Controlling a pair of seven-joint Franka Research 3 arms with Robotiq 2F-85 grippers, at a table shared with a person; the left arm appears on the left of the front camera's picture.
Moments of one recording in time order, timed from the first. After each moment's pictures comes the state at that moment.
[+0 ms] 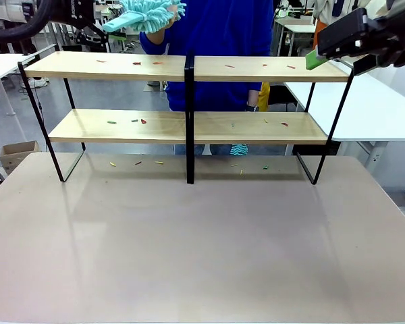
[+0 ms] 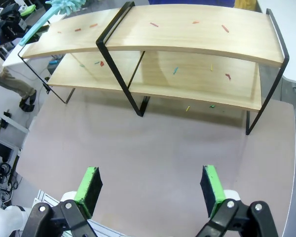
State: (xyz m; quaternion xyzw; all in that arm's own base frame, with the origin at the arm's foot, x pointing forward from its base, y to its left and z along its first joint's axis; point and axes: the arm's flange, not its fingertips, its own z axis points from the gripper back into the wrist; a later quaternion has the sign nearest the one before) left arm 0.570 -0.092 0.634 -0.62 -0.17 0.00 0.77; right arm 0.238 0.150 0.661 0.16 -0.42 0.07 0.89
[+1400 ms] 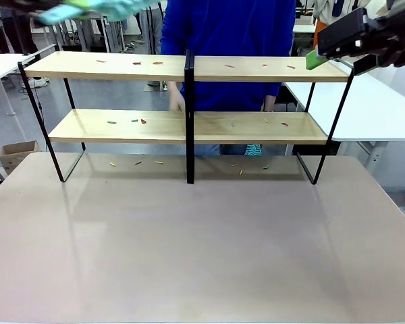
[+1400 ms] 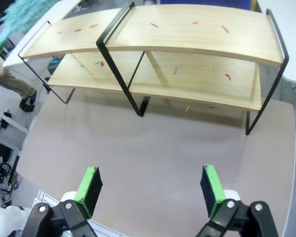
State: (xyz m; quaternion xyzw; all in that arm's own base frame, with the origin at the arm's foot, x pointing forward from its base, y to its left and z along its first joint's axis) left arm 0.463 -0.006 0.688 -0.53 -0.19 -0.13 0.82; right arm 0.238 0.150 0.662 0.16 -0.42 0.07 0.89
